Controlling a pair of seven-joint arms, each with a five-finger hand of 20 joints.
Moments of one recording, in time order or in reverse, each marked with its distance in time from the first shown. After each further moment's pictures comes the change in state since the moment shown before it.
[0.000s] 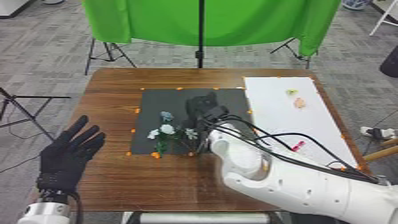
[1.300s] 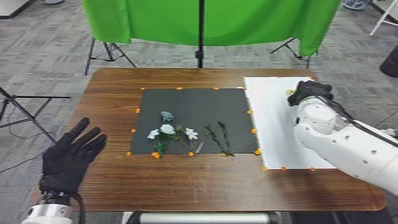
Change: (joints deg) left arm -0.6 -3.0 0.2 0.0 1.8 -0.6 -2.0; right arm 2.2 16.1 11.0 18.0 14.4 -9.5 11.4
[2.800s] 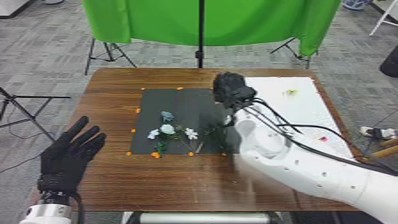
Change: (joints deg) left arm 0.4 1.1 0.0 -0.2 -0.3 -0.3 1.4; right arm -0.6 -12.4 -7.9 -12.1 -12.5 21.7 -14.4
